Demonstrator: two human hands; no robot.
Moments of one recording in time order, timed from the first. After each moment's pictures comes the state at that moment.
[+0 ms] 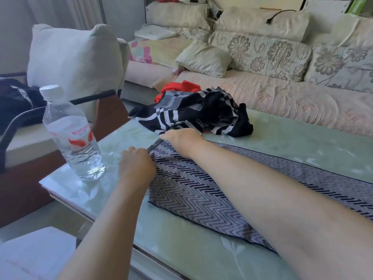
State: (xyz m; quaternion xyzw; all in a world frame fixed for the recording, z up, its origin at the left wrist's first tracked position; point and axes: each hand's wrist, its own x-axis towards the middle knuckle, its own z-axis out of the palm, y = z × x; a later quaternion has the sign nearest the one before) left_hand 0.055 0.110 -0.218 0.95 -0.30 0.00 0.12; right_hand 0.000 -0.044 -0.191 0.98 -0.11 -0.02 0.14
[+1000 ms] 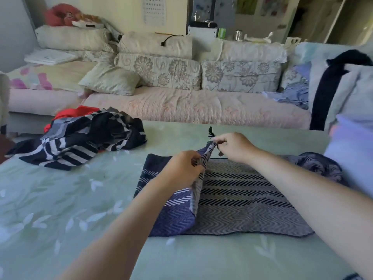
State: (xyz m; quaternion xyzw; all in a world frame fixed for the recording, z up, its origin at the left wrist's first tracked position) left_hand -0.287 -0.042 -0.130 0.67 -0.63 -0.25 0.30; right_hand -0.454 -0.164 -0.110 0.83 -0.50 0.17 -0.20
